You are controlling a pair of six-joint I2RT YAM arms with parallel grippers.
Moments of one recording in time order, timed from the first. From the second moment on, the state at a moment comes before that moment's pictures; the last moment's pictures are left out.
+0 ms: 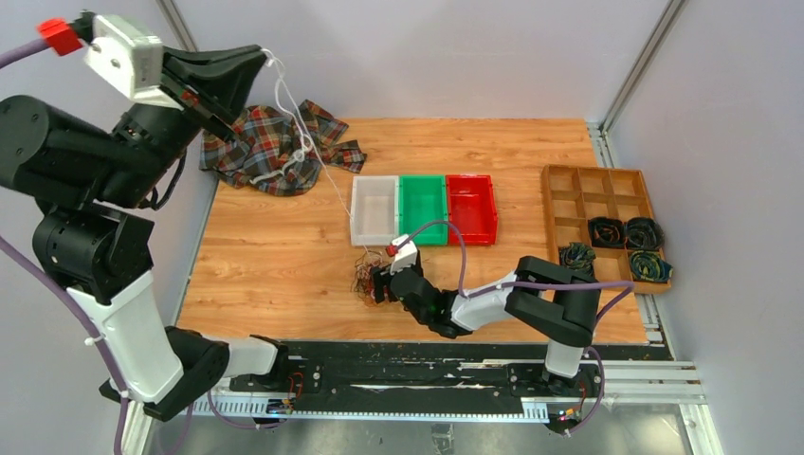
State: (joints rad) left arm -0.31 1.31 2.47 -0.78 0.40 0.09; right arm 1.20 1.80 0.71 0.68 0.57 0.36
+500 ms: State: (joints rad) left arm -0.31 1.24 2.43 -0.43 0.06 0.05; right arm 1.20 1.80 0.65 0.71 0.57 0.42
